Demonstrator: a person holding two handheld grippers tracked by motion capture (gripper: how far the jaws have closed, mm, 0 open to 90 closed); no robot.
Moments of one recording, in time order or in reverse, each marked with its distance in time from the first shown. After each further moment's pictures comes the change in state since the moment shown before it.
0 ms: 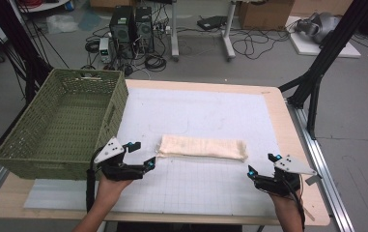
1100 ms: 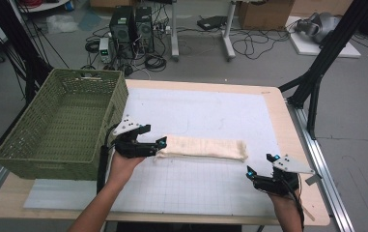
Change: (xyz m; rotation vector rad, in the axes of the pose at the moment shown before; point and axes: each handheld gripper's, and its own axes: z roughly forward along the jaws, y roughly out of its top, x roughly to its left) left arm 0.009 0.045 0.048 0.084 0.056 -0.009; right arm 0.001 -0.001 0.003 0.015 0.016 -0.001
